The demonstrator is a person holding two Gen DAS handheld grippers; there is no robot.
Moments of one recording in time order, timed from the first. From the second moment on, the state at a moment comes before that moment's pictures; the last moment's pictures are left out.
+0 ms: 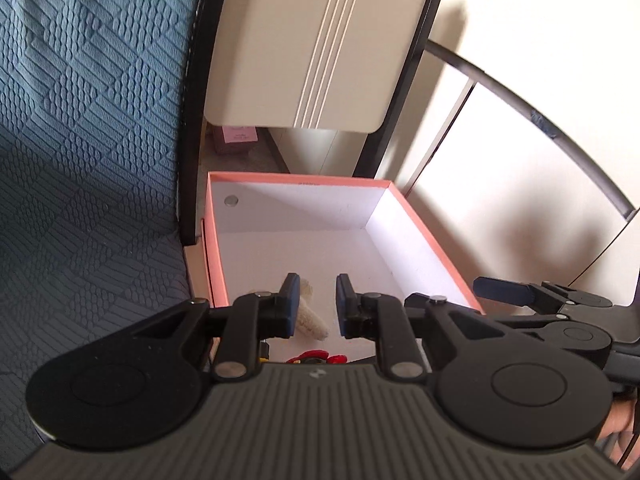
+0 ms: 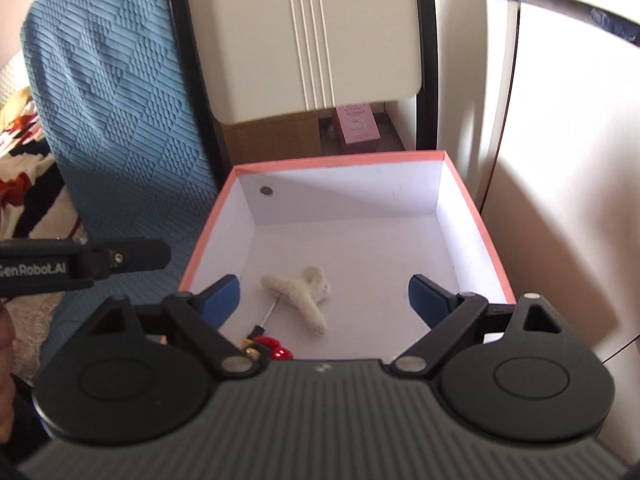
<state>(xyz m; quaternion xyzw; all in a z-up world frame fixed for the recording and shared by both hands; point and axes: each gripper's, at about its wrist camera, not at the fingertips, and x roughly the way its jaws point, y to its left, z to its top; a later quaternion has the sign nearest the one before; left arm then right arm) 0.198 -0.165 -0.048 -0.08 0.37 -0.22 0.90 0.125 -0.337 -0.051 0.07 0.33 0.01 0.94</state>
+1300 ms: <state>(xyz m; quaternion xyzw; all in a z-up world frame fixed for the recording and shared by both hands) 0.060 -0.097 0.006 -0.10 0.31 -0.21 0.92 0.004 -0.277 -0.009 0.07 0.31 0.01 0.95</state>
